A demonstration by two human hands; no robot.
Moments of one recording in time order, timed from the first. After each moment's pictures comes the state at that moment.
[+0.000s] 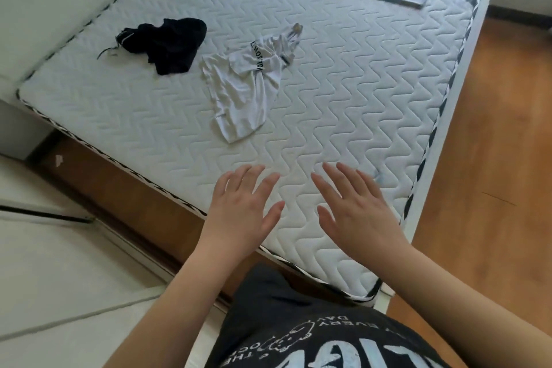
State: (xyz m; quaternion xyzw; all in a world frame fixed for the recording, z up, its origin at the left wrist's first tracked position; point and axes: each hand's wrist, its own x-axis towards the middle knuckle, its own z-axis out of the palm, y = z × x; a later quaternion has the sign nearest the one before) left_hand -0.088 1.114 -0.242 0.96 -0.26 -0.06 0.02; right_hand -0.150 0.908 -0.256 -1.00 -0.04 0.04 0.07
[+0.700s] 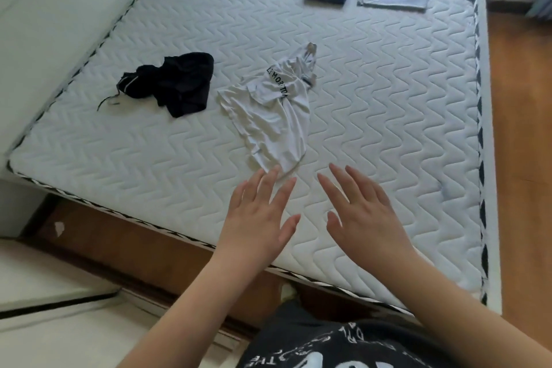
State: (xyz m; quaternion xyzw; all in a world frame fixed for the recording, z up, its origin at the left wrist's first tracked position) left_hand 0.115 1.295 -0.257 0.93 -0.36 -0.08 0.01; right_hand 0.022 1.113 -0.270 -0.99 0.08 -0.04 0.09
